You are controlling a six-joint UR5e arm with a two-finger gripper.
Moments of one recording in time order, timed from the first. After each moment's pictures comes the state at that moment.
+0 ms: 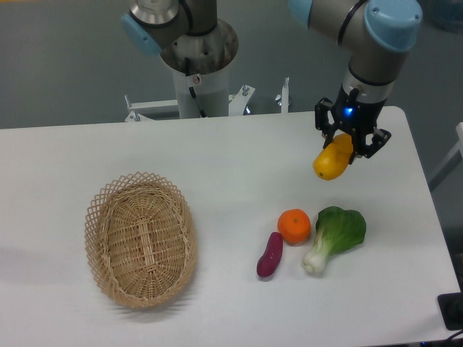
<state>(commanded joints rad) 2.77 -1.76 -1.58 -1.31 1.47 1.48</state>
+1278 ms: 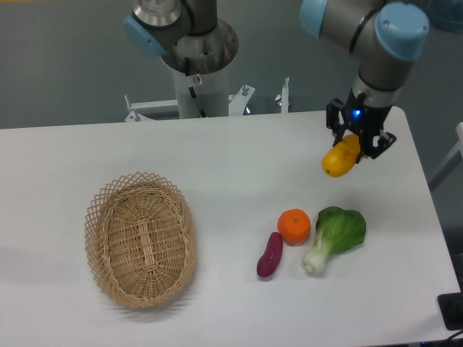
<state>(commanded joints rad) 2.83 -1.85 -1.75 -1.02 1.60 1.70</state>
